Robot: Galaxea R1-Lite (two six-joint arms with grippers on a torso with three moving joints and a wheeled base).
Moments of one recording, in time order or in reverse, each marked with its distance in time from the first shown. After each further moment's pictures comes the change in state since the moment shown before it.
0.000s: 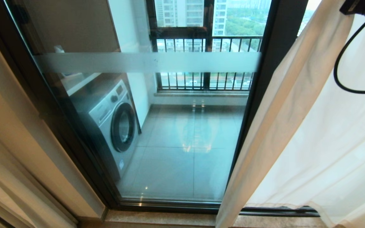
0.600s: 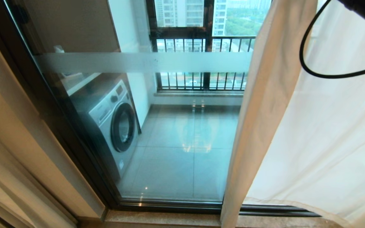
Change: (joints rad) left arm 0.000 0.000 0.000 0.000 0.000 0.000; right arm 0.250 0.101 -0.264 0.125 -0.077 -0.085
